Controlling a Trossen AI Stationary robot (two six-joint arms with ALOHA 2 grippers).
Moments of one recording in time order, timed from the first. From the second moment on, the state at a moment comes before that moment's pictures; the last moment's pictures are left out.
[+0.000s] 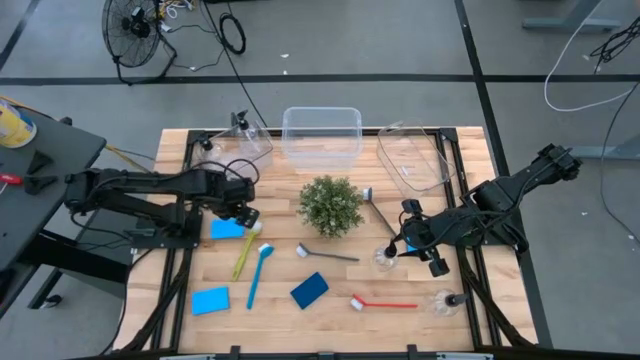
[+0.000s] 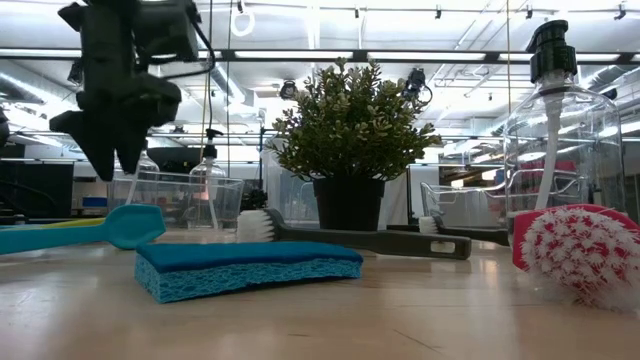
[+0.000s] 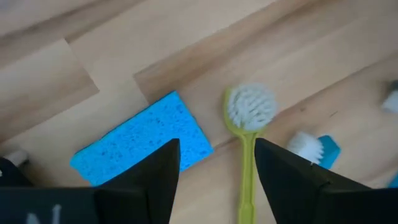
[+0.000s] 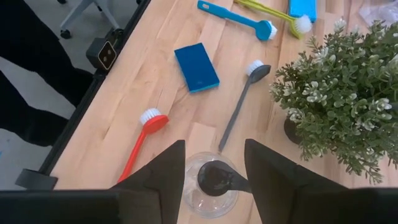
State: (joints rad) left arm 0.12 1.15 0.73 -0.94 0.02 -0.99; right arm 0.51 1.09 1.14 -0.85 0.15 0.12
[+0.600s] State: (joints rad) left arm 0.12 1.38 0.73 -0.94 0.00 -1.15; right arm 0.51 1.09 1.14 -0.85 0.15 0.12
